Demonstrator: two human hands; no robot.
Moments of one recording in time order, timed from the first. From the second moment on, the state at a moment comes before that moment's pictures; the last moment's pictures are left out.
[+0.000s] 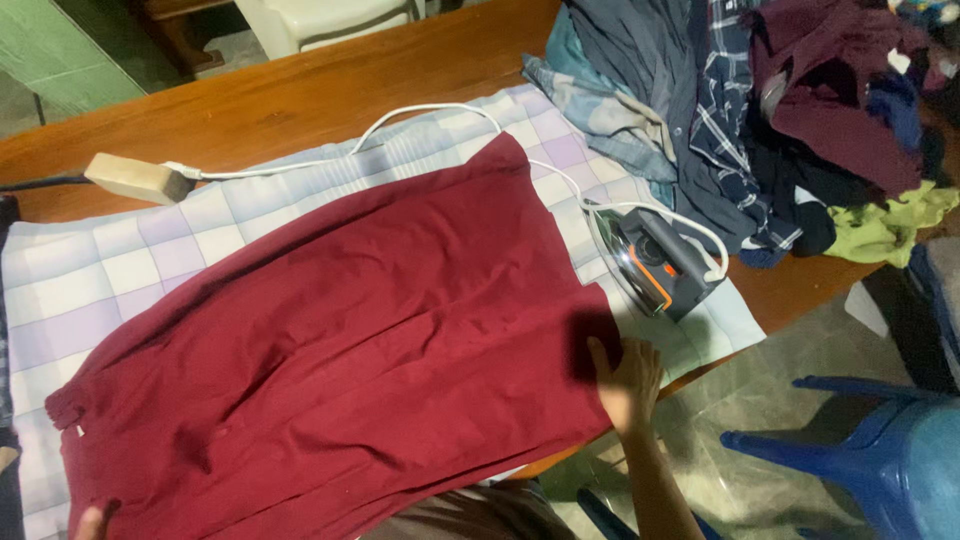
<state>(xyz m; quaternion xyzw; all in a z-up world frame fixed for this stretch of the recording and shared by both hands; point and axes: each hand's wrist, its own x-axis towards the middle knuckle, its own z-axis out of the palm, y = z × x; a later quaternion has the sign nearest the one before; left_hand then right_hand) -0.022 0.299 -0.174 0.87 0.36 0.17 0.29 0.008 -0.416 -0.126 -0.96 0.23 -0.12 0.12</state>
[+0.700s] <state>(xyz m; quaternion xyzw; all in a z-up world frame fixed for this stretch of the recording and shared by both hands) -0.110 0.299 -0.193 0.95 0.27 0.14 0.02 -0.031 -0.461 -0.073 -0.96 0.23 -0.04 0.16</state>
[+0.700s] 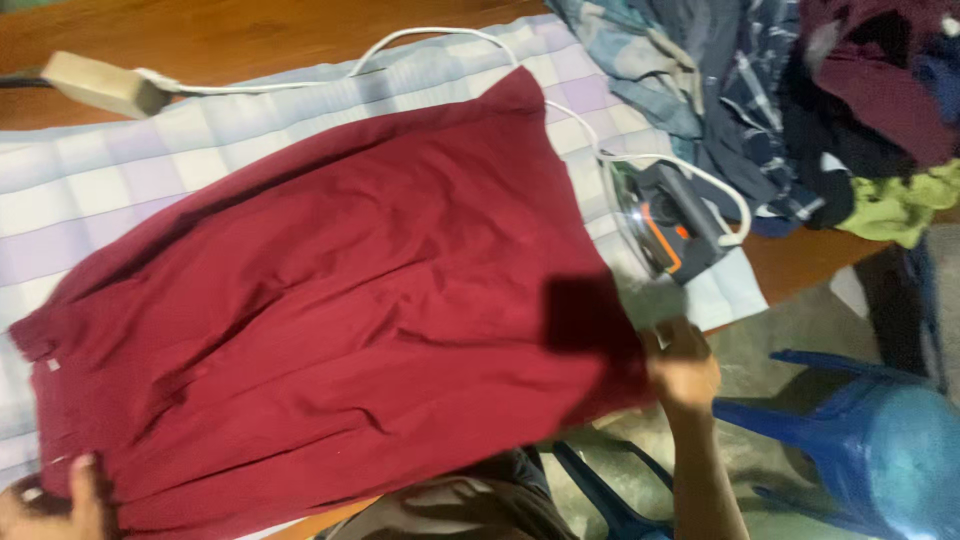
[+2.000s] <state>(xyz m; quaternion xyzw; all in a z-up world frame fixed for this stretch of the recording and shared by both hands) -0.090 0.224 -0.183 0.98 0.08 0.19 0.08 0.087 -0.593 -0.100 -0.70 0.06 -0.17 0.69</state>
